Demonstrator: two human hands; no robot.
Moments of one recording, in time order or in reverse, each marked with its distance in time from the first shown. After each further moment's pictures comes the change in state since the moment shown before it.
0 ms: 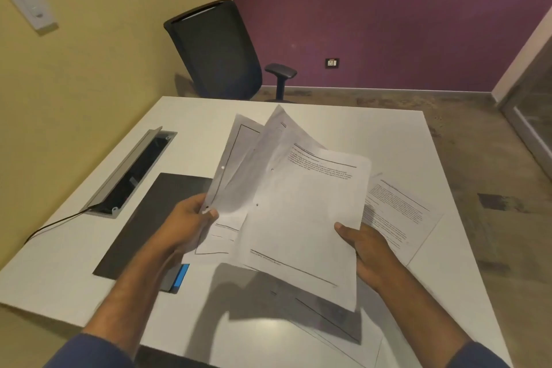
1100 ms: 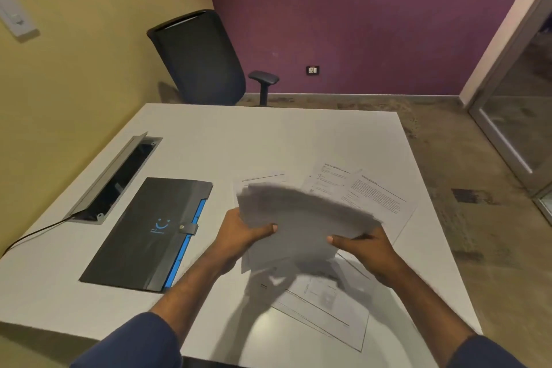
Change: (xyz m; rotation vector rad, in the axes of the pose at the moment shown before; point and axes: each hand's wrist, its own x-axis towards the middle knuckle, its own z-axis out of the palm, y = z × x) left_hand -0.014 -0.022 0.094 -0.229 -0.218 0.297; right_hand -0.034 0.000 -0.037 -0.387 -0.209 -0.440
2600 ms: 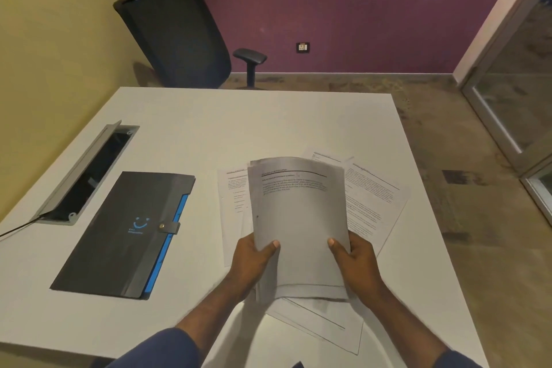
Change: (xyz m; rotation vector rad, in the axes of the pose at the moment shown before) left_hand 0.016 -0.080 0.050 0.120 0.149 -0.208; right_hand -0.001 0.063 0.000 -0.242 0.360 0.127
